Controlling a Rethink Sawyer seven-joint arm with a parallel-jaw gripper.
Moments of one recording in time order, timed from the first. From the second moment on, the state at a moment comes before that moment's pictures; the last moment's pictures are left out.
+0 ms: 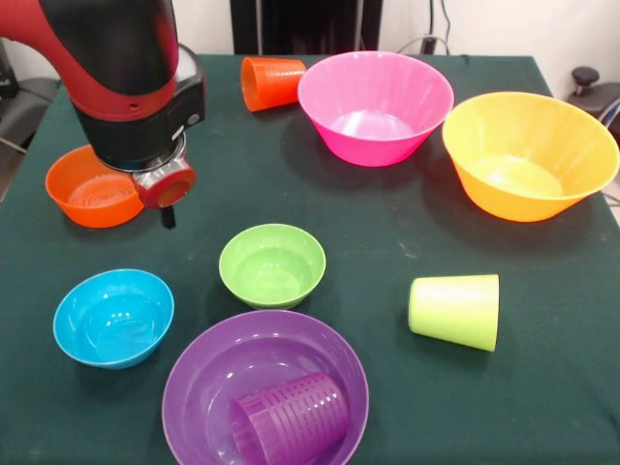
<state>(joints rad) -0.44 -0.26 0.03 0.98 -0.23 1.06 2.38</state>
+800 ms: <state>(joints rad) -0.45 -0.30 0.04 1.03 -0.23 1.06 2.38</state>
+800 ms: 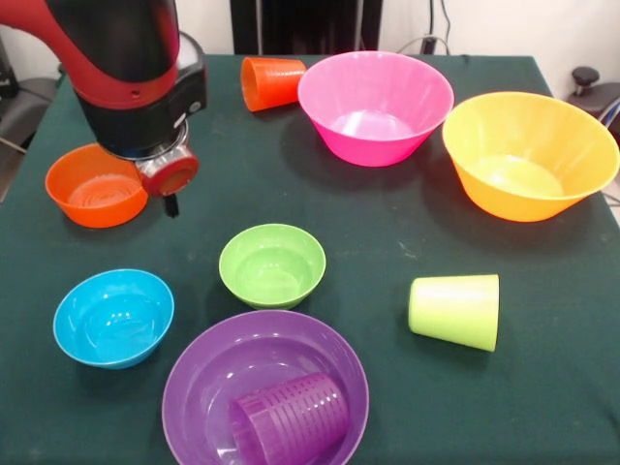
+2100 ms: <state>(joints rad) -0.52 -0.35 0.04 1.06 -0.23 1.06 2.25</state>
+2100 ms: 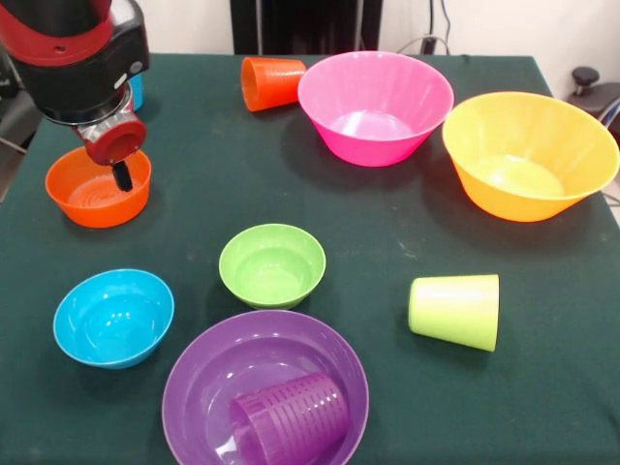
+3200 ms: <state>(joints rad) -0.52 -0.27 0.06 1.06 -0.23 0.99 2.24</state>
